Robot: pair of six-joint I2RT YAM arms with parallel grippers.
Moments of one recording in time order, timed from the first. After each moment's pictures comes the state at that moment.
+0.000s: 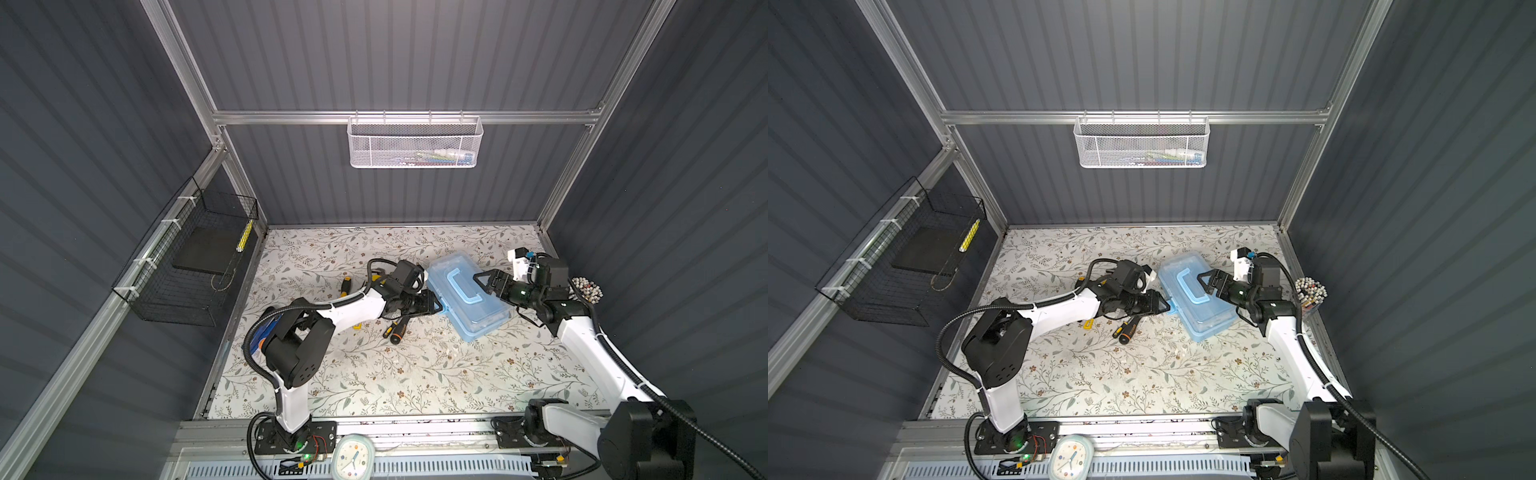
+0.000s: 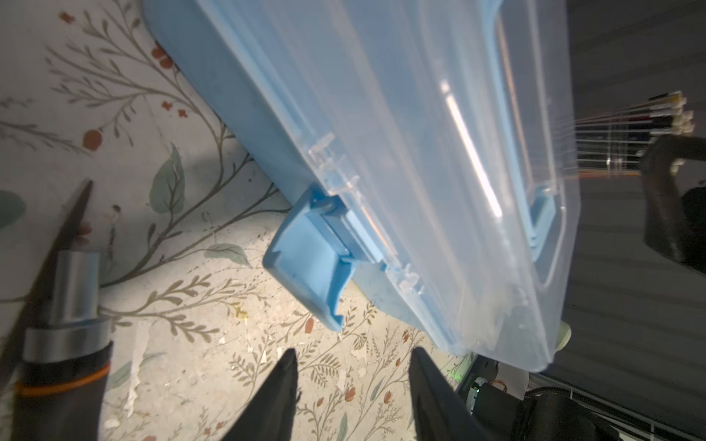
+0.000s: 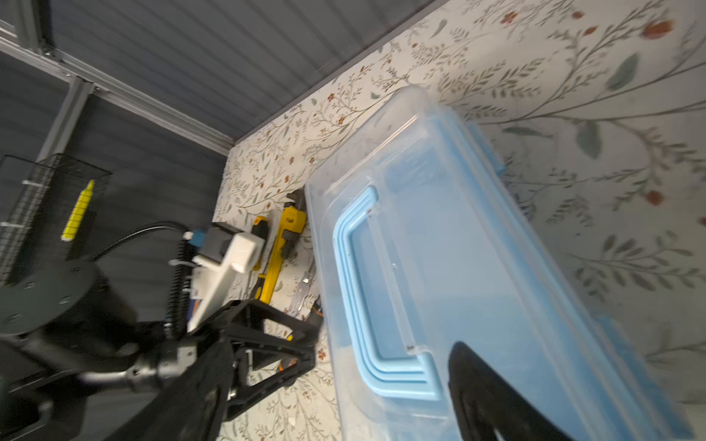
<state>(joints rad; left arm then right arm) -0.78 1.85 1.27 -0.22 0.43 -0.70 0.02 1.15 0.81 -0.29 -0.55 0.46</state>
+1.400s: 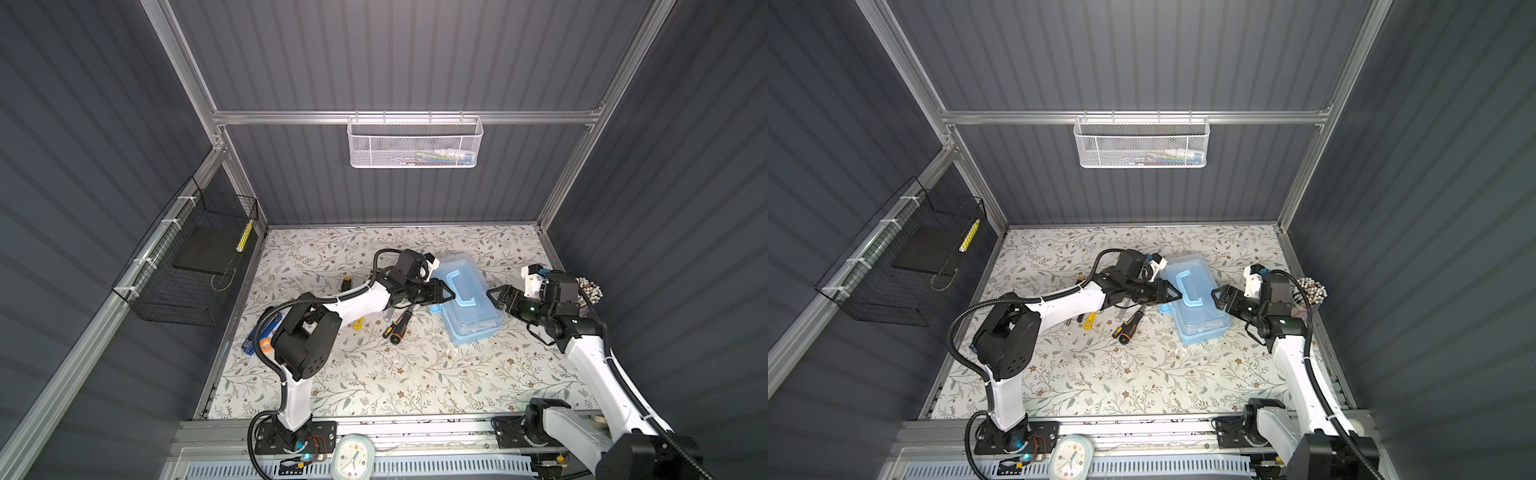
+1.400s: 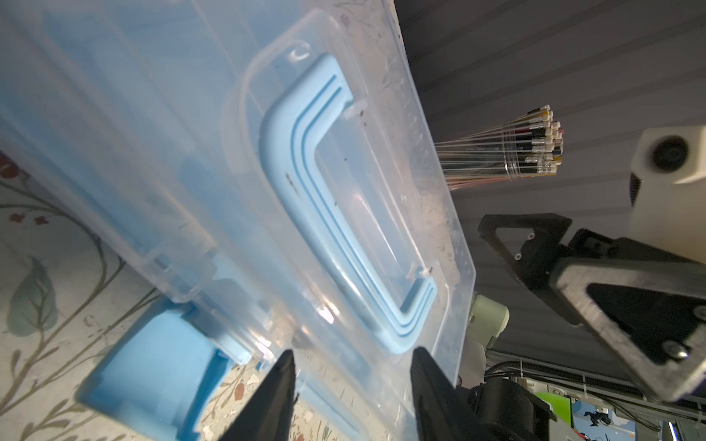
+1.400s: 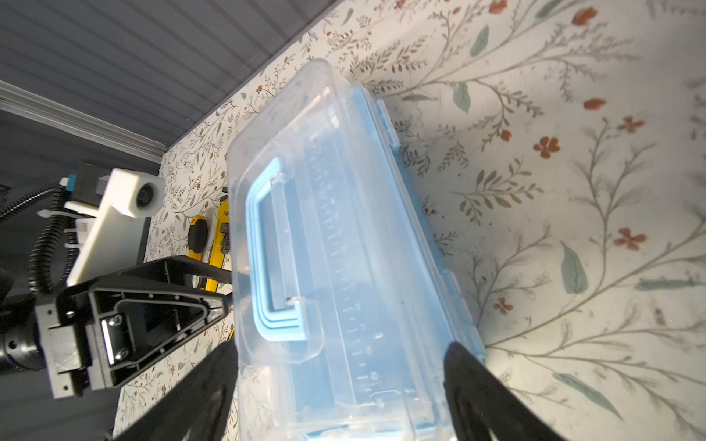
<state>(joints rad) -0.75 1.93 1.37 -0.09 0.58 -0.70 -0.03 1.01 0.74 -0.44 -0.45 0.42</state>
